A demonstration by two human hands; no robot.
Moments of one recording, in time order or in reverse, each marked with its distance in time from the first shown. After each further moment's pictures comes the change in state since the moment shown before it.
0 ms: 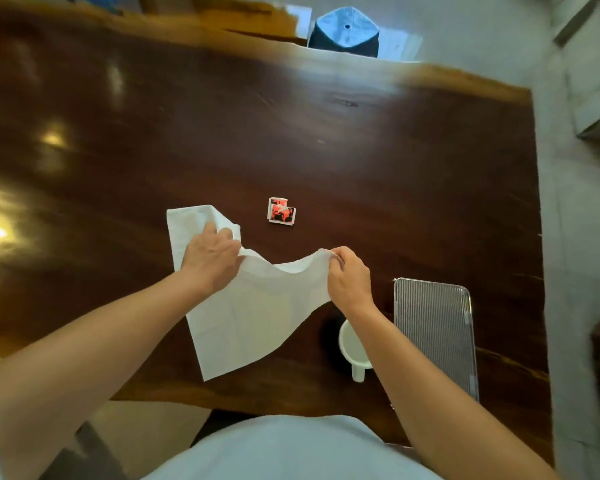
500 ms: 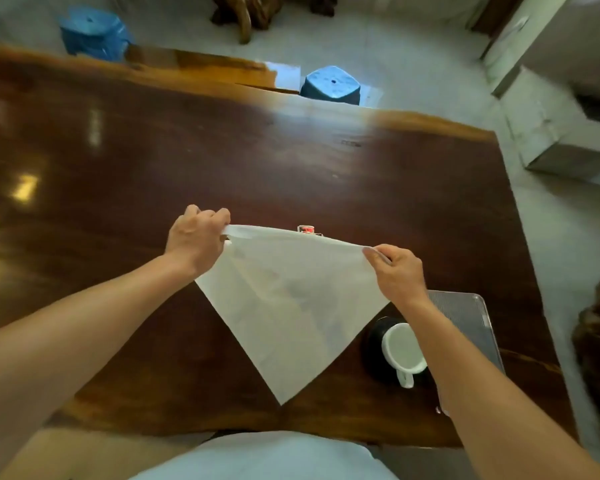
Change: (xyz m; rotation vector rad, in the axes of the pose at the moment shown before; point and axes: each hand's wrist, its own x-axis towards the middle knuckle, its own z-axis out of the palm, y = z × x) left_hand -0.011 -0.151 -0.028 -0.286 0.416 0.034; right_hand -0.038 -0.070 0.006 -0.123 0.211 -0.155
